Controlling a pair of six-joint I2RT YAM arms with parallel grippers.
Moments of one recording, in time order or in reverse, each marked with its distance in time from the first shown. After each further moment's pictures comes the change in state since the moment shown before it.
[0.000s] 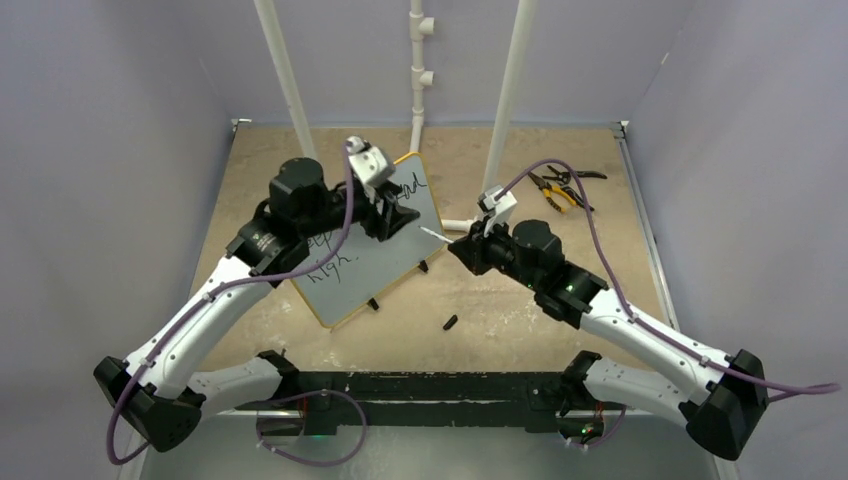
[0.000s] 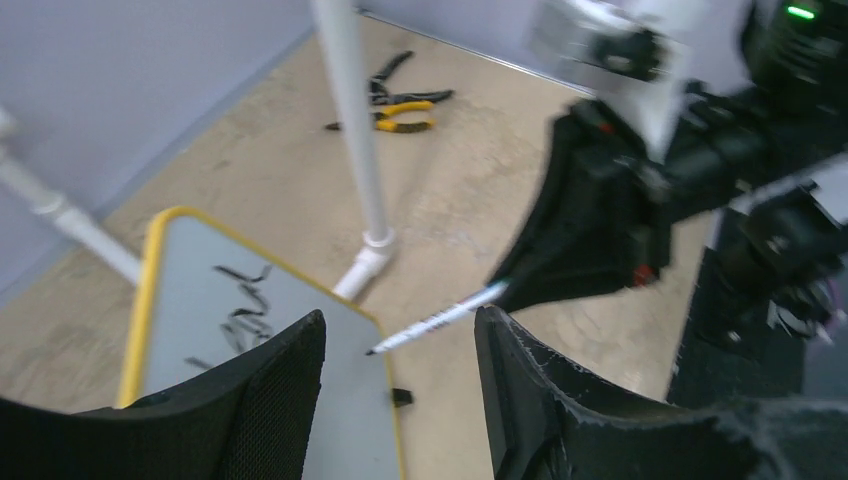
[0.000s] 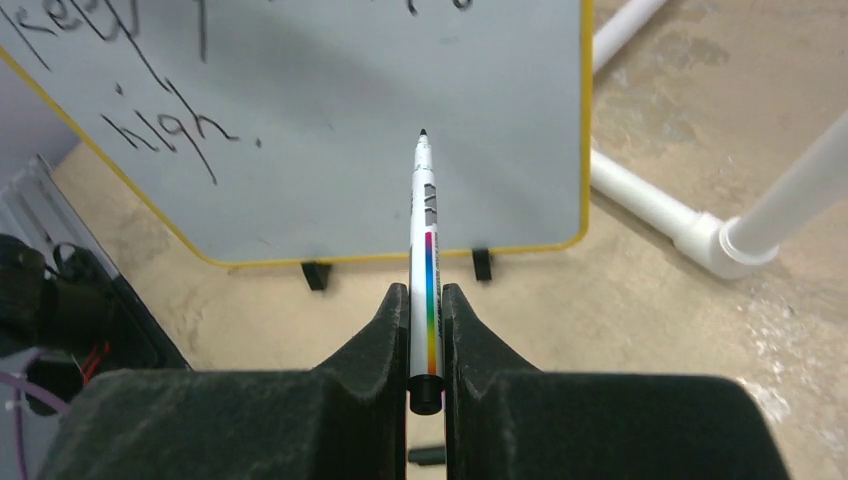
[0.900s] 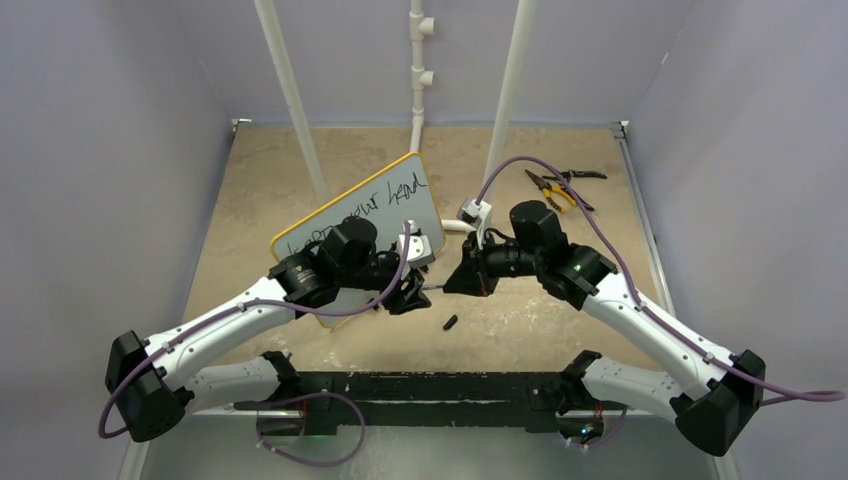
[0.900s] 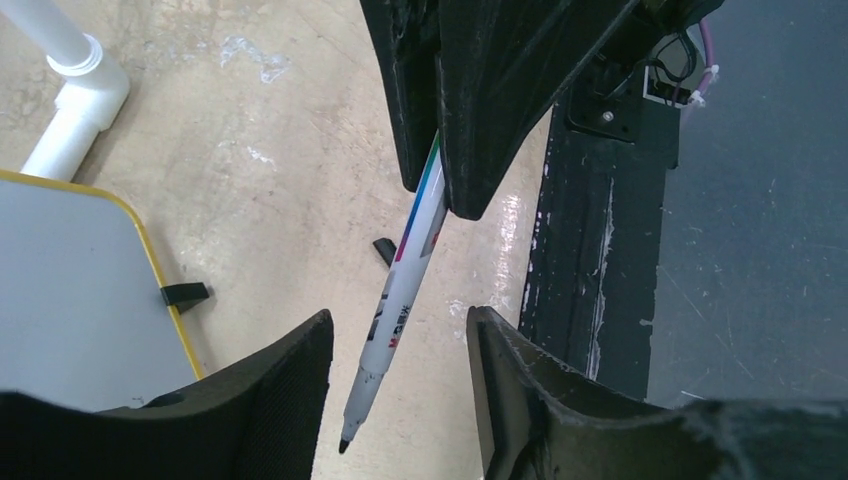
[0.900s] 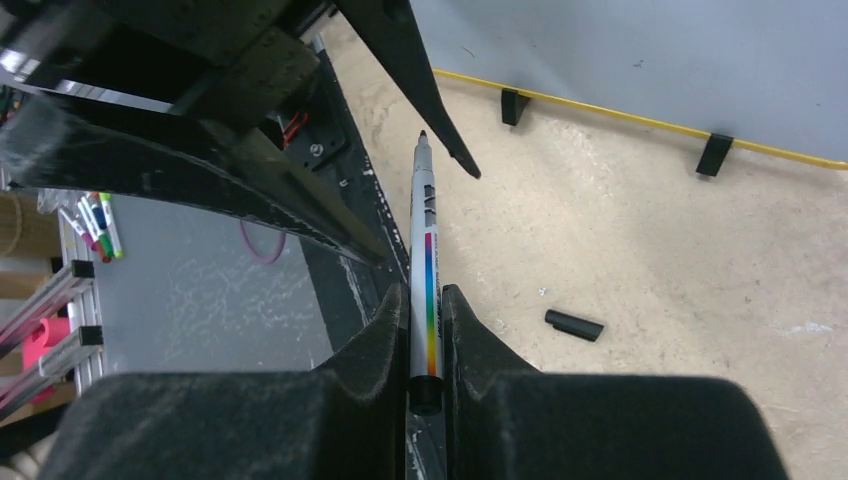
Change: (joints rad) left arm -0.317 -0.019 -0.312 -0.092 0.052 0.070; right arm -0.131 0.061 0.193 -0.453 -0.669 -0.090
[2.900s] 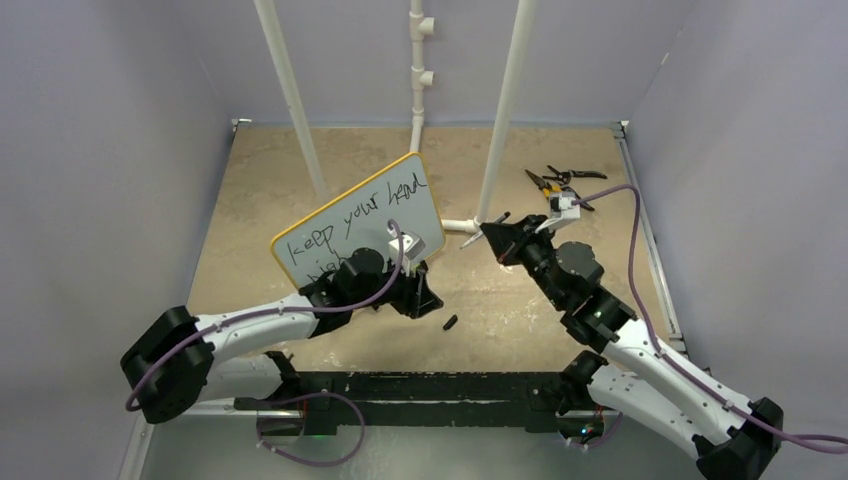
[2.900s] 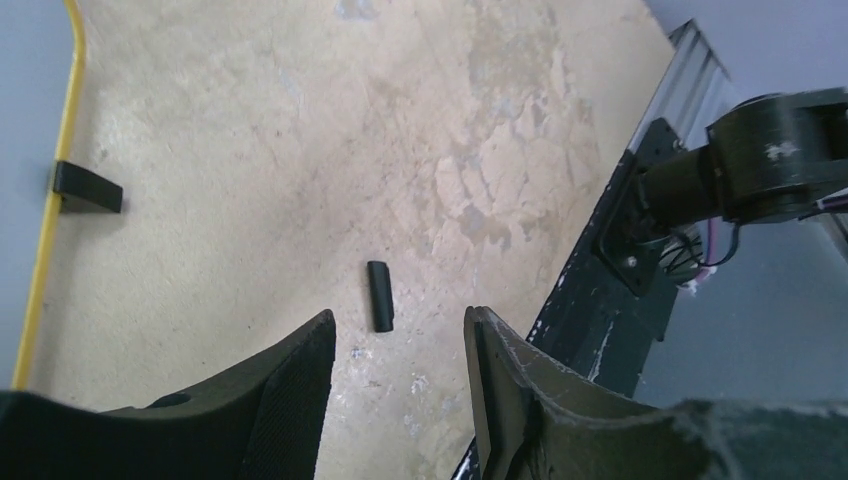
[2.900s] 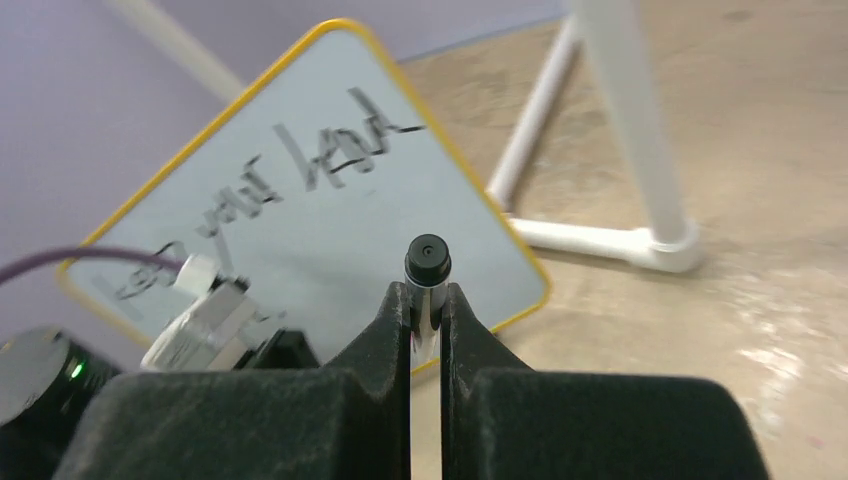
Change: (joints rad) left arm -0.028 0.093 -0.352 0.585 -0.228 -0.597; right arm 0.008 -0.311 -0.343 0.566 0.782 0.412
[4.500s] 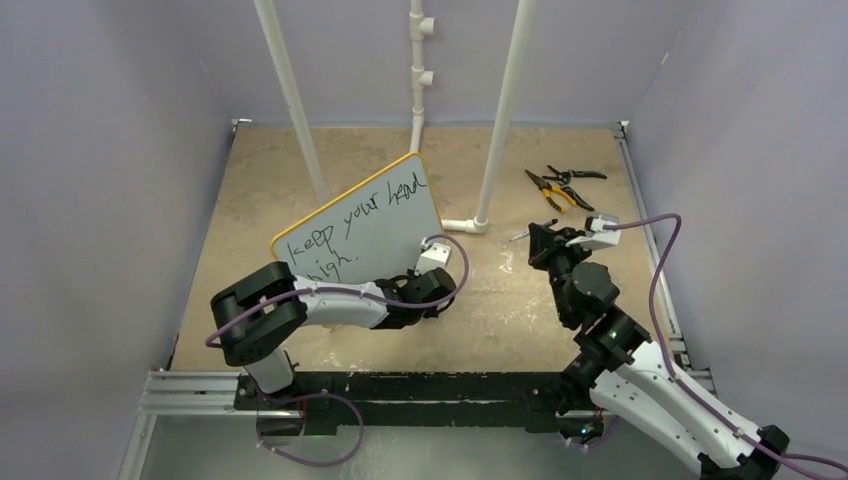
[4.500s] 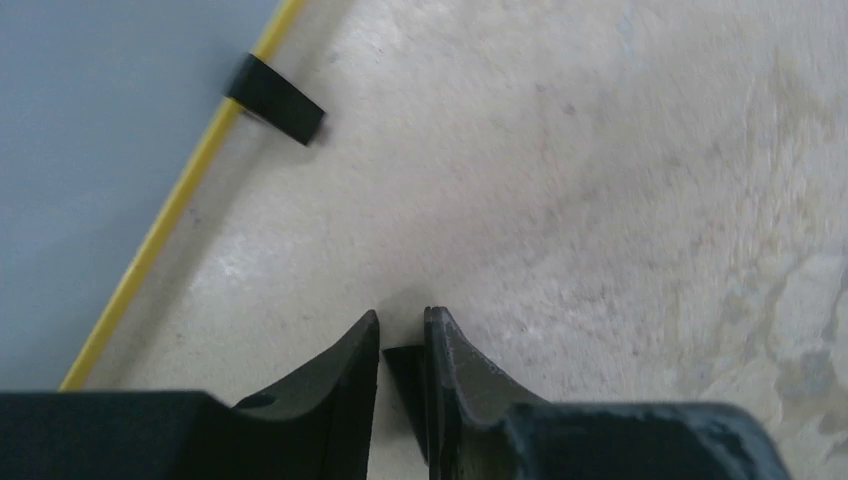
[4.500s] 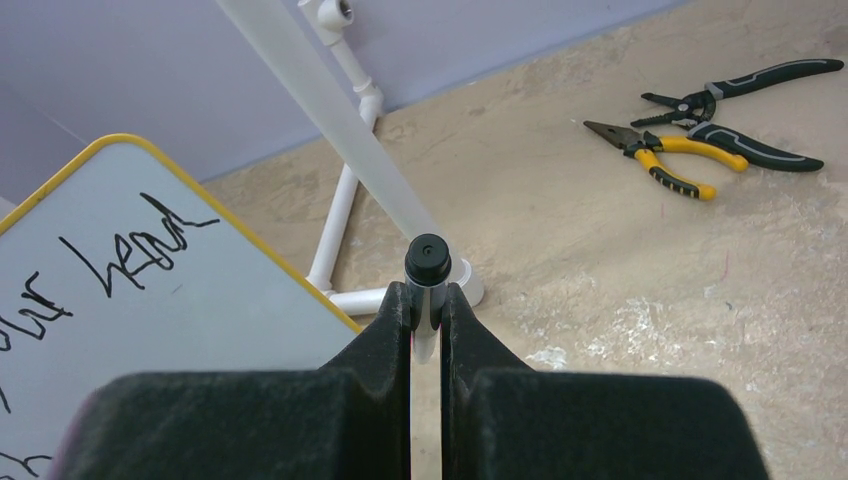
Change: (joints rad) left arm -0.253 0.519 0.318 -0.327 -0.745 -0.160; right arm -0.001 -0.183 -0.081 -0.113 0.480 -0.143
